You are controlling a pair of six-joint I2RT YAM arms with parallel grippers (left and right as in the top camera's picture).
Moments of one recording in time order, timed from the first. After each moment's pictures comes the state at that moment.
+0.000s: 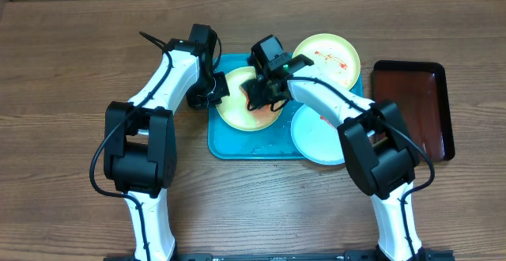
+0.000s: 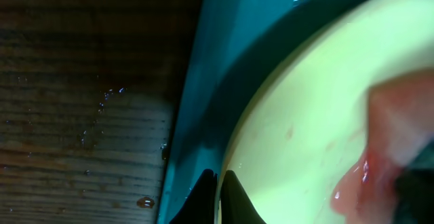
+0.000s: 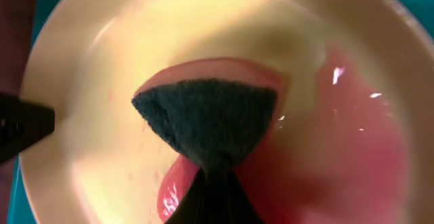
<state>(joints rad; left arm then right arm) -0.20 2.15 1.62 -0.99 0.13 -0.46 0.55 2.23 1.68 -0.68 -0.23 0.28</state>
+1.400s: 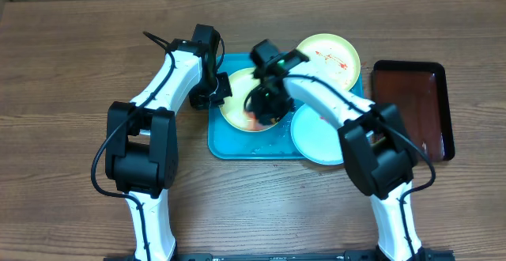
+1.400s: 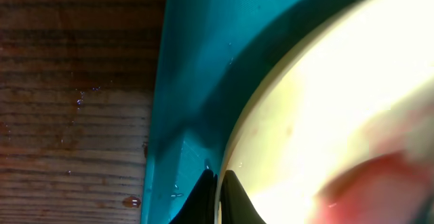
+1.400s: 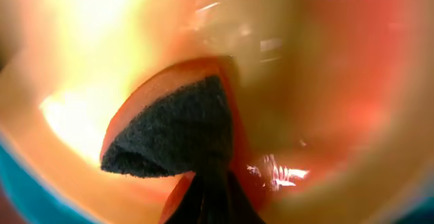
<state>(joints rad) -0.21 2.15 1.62 -0.98 0.14 -0.45 0.54 2.24 1.76 -0.96 -0.22 0.40</state>
